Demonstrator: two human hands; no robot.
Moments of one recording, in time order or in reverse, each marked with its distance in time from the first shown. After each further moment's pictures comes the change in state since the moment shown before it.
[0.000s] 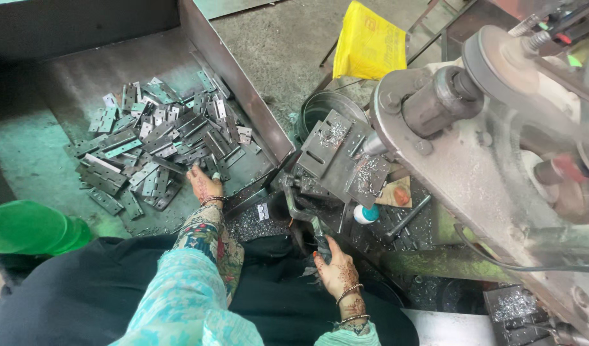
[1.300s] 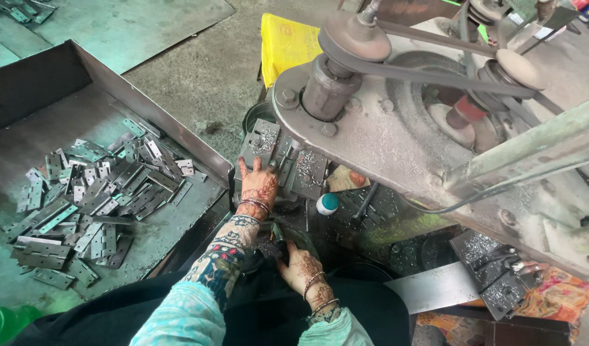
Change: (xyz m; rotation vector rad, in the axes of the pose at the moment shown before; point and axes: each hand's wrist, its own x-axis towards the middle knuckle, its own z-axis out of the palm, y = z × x) left_hand -0.128 0.325 -0.032 0.705 -0.787 1.030; right_hand -0.009 -0.011 -0.012 -0.028 -0.100 0.000
